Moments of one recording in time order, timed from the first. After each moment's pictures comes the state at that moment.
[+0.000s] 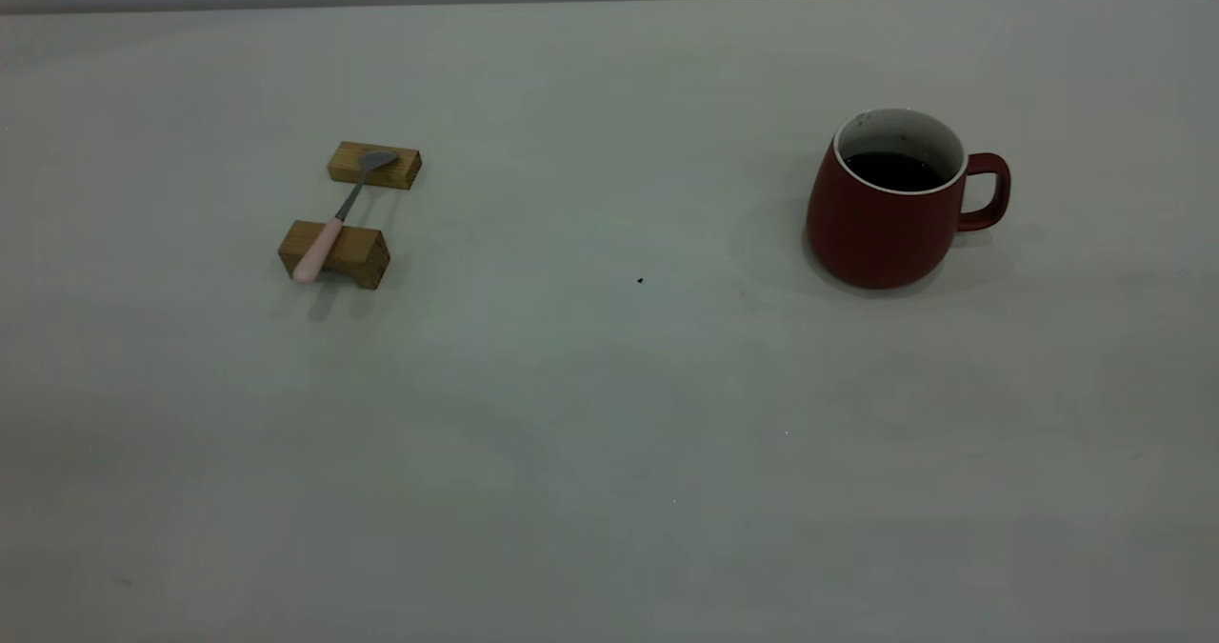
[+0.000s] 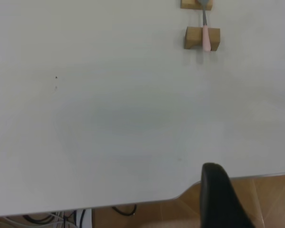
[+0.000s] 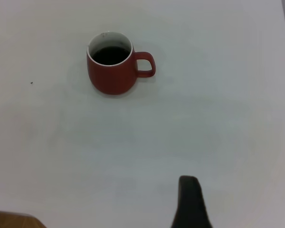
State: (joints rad) left arm -0.05 0.03 -0.49 -0.01 1.14 0.02; right arm -0.01 0.02 -0.47 0.08 1.13 -0.14
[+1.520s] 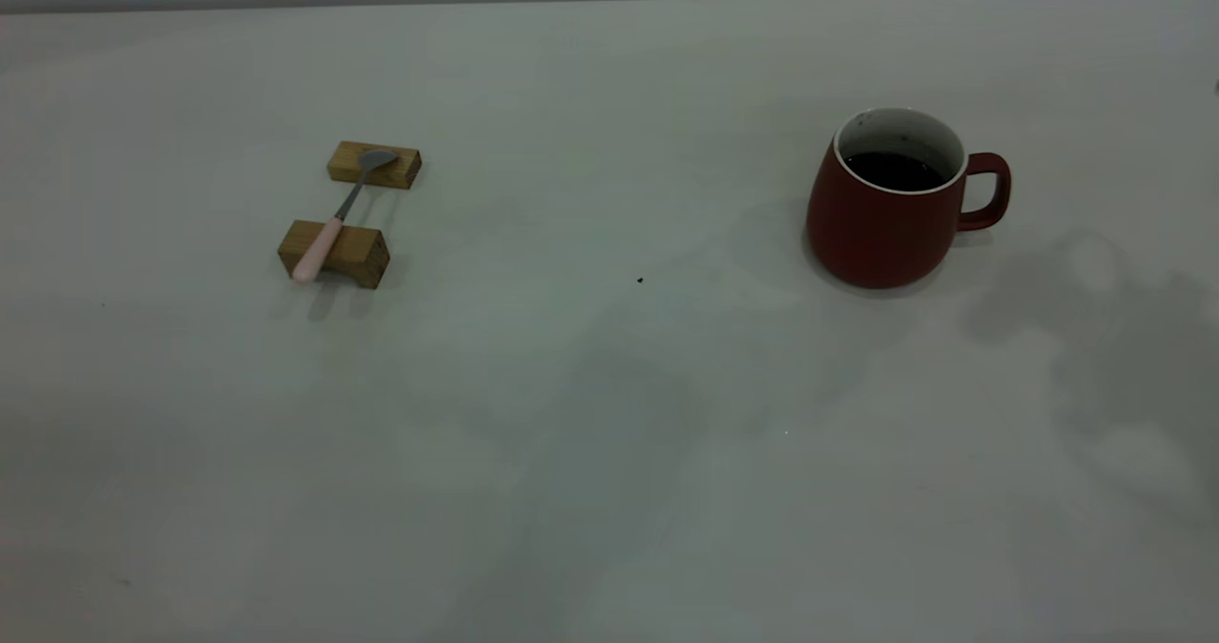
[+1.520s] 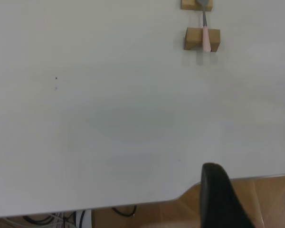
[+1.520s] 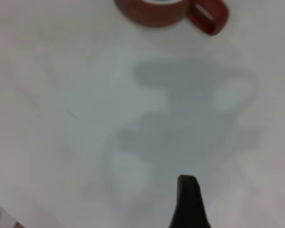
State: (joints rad) left arm -0.05 0.03 -0.49 -0.01 1.14 0.02; right arm -0.01 1.72 -0.96 0.19 0.63 -0.97
